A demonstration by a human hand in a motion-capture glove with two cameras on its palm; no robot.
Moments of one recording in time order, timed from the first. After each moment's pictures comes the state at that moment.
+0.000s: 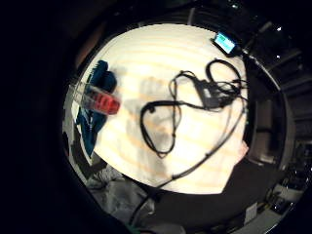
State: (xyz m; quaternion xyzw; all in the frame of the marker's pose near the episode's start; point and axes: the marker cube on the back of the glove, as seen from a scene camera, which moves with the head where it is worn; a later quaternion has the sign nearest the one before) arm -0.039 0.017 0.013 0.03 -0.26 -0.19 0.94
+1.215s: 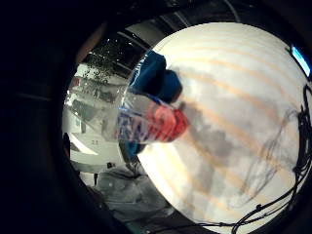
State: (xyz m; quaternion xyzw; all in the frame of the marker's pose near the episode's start) arm -0.131 -0.017 0.034 -0.05 -0.53 -0.30 0.79
